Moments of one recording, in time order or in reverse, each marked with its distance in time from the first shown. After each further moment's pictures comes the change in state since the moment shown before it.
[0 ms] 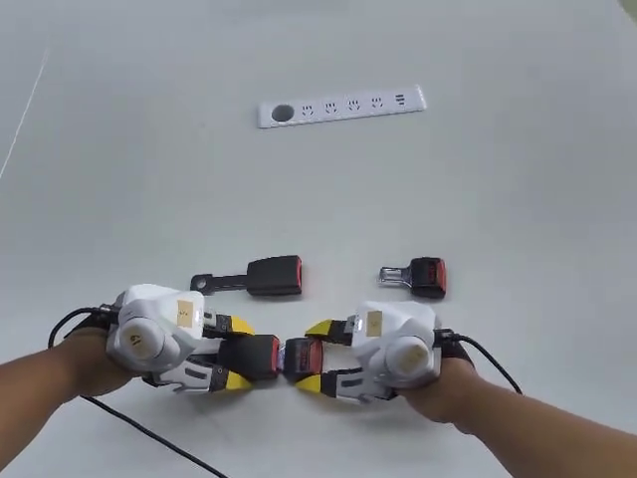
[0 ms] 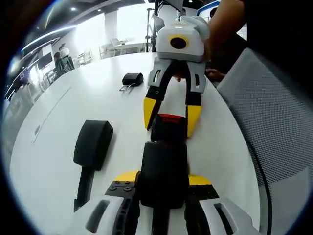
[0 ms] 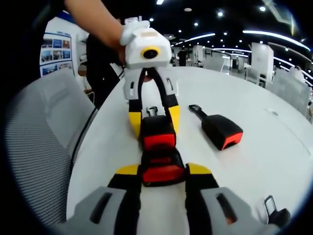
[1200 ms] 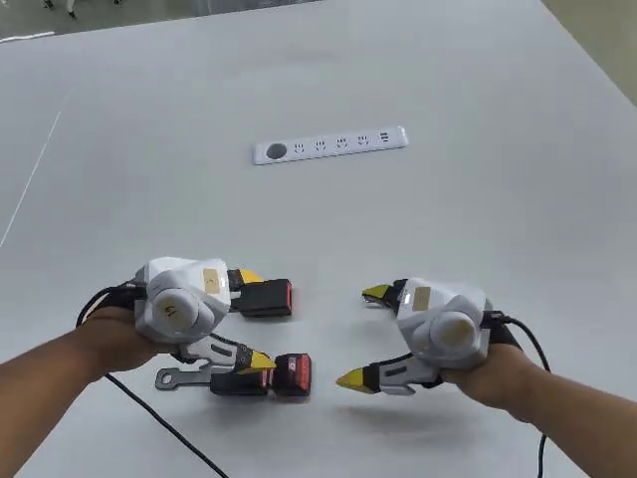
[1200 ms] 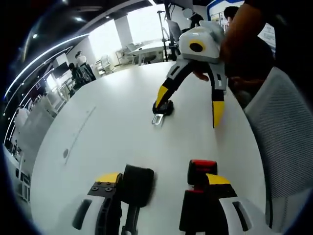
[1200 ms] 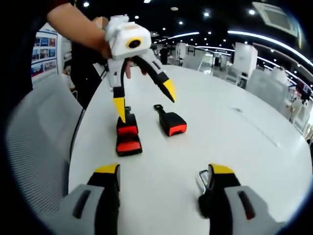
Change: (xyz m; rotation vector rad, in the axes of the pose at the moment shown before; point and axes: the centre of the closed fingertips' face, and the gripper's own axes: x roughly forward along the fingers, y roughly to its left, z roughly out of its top) left arm -0.020 0.051 0.080 0.026 -0.006 0.232; right arm -0.105 -0.062 -0.007 0.028 0.035 -0.189
